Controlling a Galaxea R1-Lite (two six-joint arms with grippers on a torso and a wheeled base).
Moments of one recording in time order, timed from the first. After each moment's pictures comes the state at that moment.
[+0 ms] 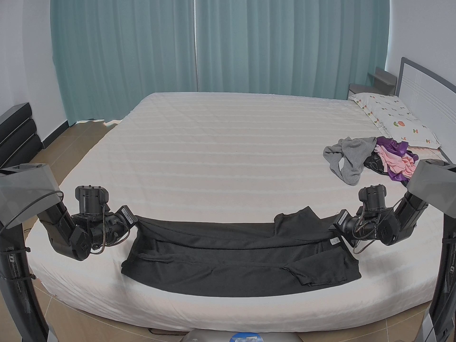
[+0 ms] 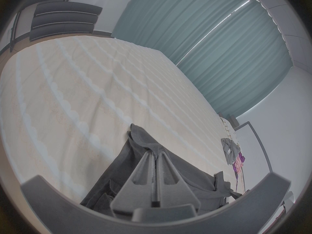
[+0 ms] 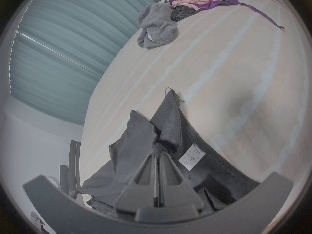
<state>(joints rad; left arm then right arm) -0.05 2.20 -0.69 -0.92 -0.14 -0.74 0.11 2.29 -0.84 -0.70 0.17 0.85</state>
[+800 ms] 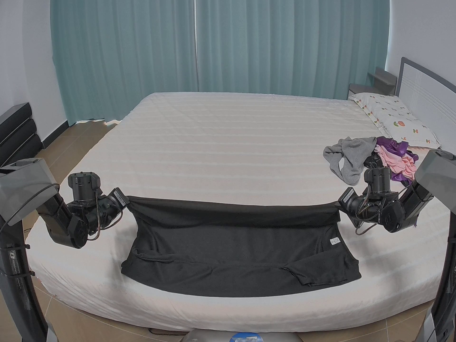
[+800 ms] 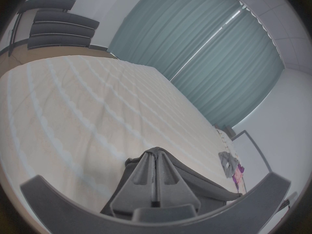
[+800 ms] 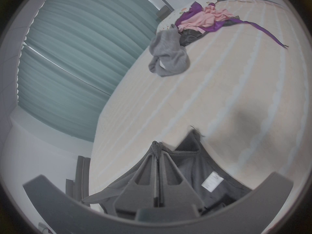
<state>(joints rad) 0.01 2.22 -0.82 -0.97 -0.13 -0.70 0.09 2.24 -0.94 -0.71 0.09 0.92</state>
